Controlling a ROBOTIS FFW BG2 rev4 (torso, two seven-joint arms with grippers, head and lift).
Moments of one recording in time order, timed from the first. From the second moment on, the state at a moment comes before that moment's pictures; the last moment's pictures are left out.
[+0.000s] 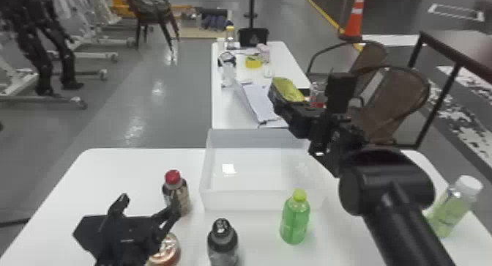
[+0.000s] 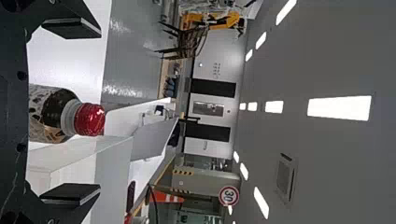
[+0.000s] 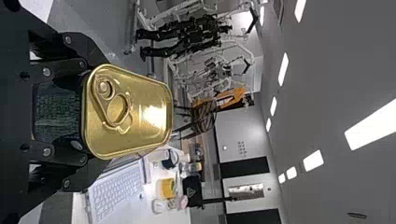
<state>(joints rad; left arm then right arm) 0.25 0.11 -0.09 -1.70 0.18 -0.23 0.08 -0.47 -0.02 0.19 -1.35 -0.28 0.30 0.21</state>
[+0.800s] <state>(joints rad) 0.24 0.13 -0.10 -1.69 0.20 -0.22 0.08 -0.57 -0.04 0.53 -1.21 -0.52 0.37 0.15</state>
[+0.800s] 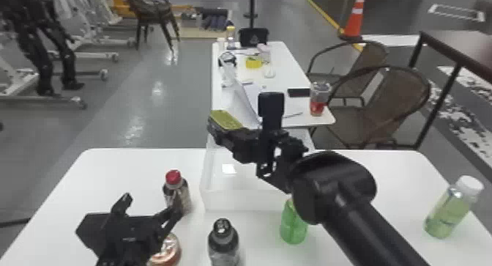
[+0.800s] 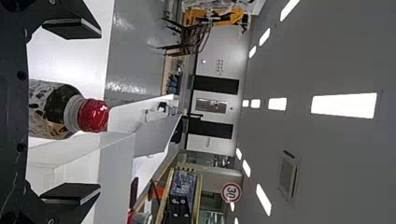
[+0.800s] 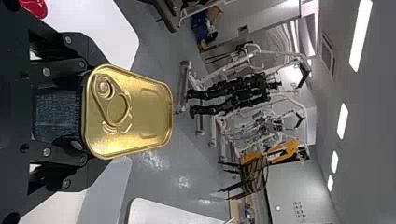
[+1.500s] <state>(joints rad) 0.23 0.15 -0.11 -1.69 0.22 -0.21 0.08 -0.51 -0.06 0.60 -1.07 -0.60 0.05 -0.08</state>
